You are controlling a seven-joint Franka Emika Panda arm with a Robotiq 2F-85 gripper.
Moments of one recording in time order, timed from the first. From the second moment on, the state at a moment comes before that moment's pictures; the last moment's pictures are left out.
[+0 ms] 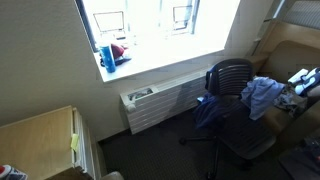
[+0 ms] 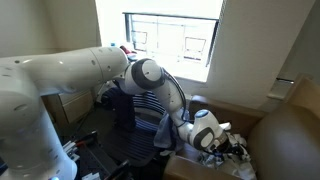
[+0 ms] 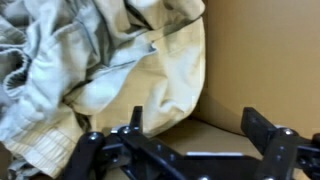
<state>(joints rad) -0.10 1.47 -0.58 -1.35 0.28 3.22 2.49</state>
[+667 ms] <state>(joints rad) -0.33 1.38 -0.27 -1.30 0.25 3.22 2.22</state>
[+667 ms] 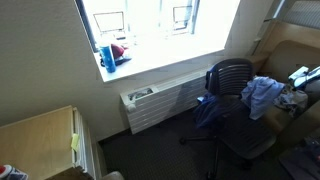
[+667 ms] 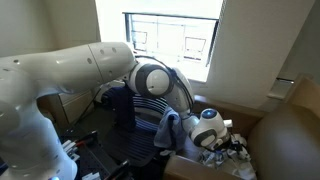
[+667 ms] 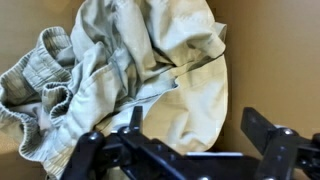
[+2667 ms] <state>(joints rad) -0.38 1.47 -0.23 -1.12 0.33 2.98 2.01</state>
